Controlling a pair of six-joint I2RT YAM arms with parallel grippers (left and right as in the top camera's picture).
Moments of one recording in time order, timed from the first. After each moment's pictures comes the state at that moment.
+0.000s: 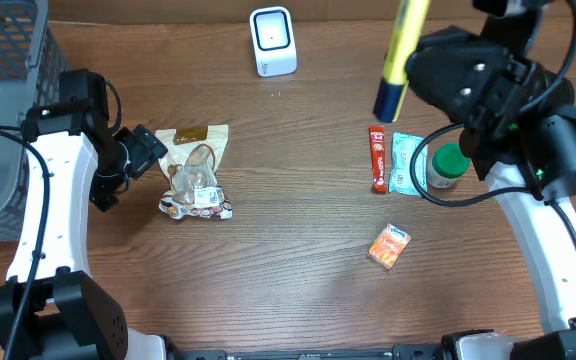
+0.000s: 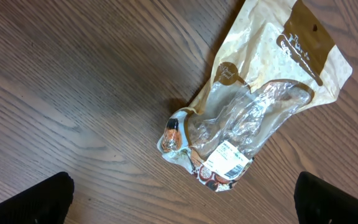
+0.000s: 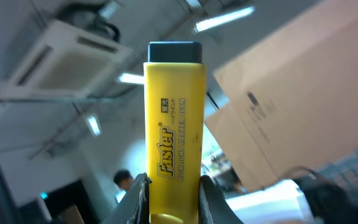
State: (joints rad) left arm 0.17 1.66 1.43 -1.20 0.05 -0.66; right arm 0.14 1.50 1.39 1.53 -1.04 2.03
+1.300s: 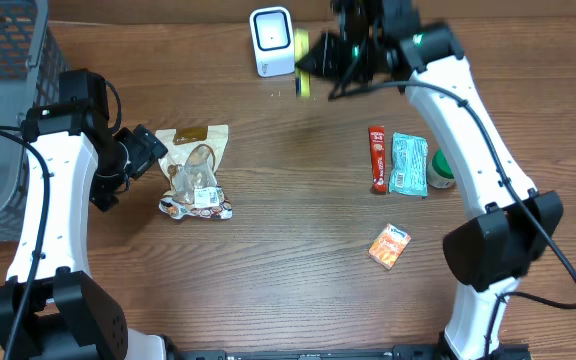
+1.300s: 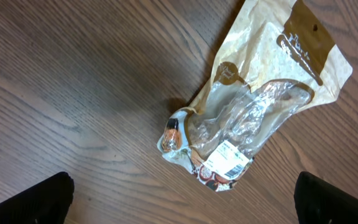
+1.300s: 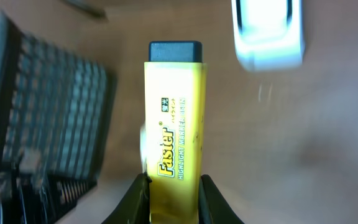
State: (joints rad) left arm 0.17 1.66 1.43 -1.20 0.05 -0.66; right arm 0.34 2.07 2.22 -0.96 -0.47 0.44
